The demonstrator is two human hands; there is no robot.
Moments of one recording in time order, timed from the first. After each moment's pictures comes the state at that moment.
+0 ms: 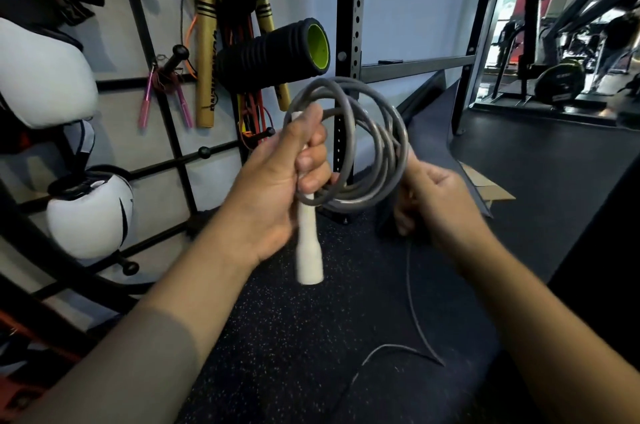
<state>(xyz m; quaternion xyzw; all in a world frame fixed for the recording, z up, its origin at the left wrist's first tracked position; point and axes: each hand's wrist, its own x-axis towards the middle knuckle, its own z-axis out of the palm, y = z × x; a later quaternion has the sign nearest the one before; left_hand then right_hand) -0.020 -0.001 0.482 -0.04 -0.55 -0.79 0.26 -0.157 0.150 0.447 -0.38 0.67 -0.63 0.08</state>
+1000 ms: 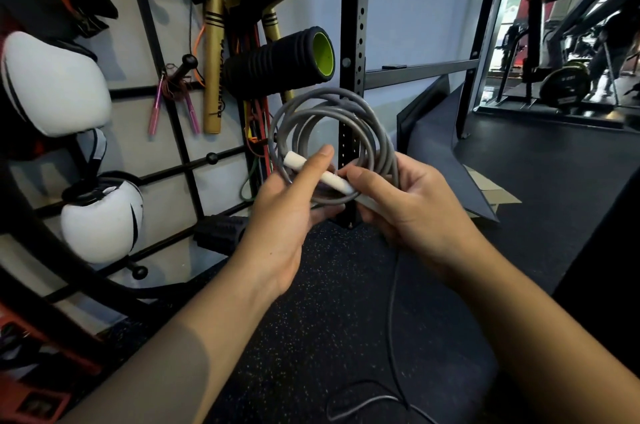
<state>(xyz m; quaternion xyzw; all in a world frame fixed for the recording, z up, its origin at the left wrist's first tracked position) -0.011 0.018 0.466 0.14 -0.59 -0.72 0.35 -0.115 0.139 0.470 -0.45 0.61 -0.63 0.13</state>
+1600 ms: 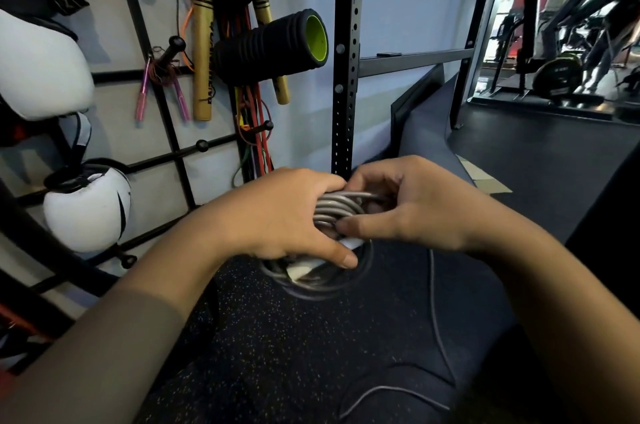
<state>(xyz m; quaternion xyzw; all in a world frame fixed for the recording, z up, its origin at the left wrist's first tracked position) 0.003 0.000 0.493 0.07 -0.98 -0.19 0.06 -0.127 0.161 0.486 -0.56 0.74 -0.35 0.13</state>
